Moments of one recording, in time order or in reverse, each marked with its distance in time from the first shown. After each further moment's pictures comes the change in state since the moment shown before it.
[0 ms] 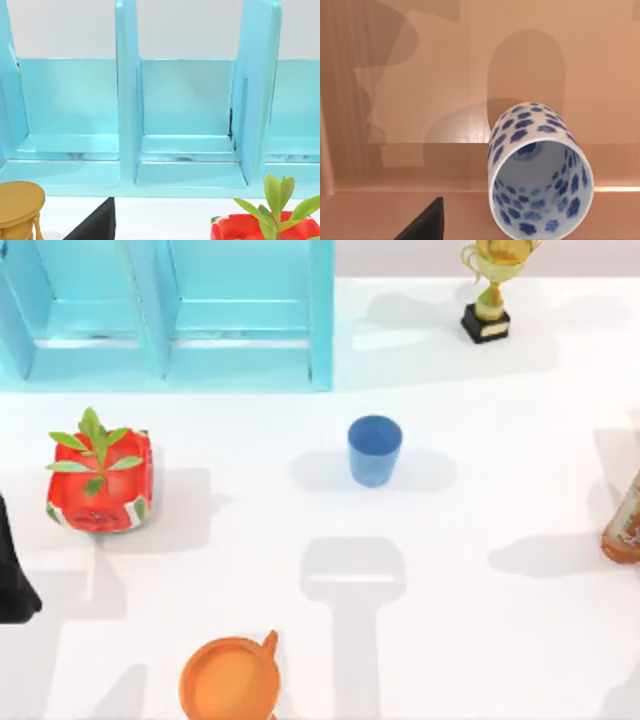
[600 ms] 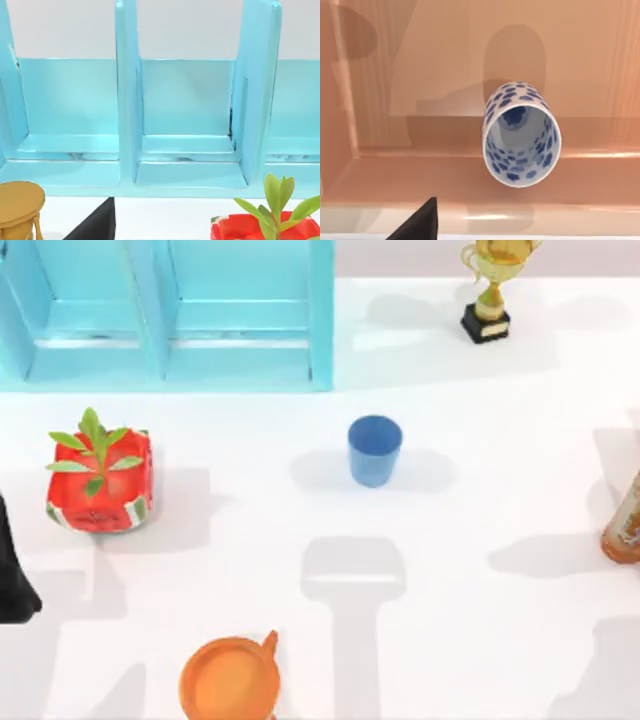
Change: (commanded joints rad) left arm 0.000 0.000 0.000 0.000 0.000 0.000; right arm -0.008 0.012 0.210 -0.207 0.000 -0.007
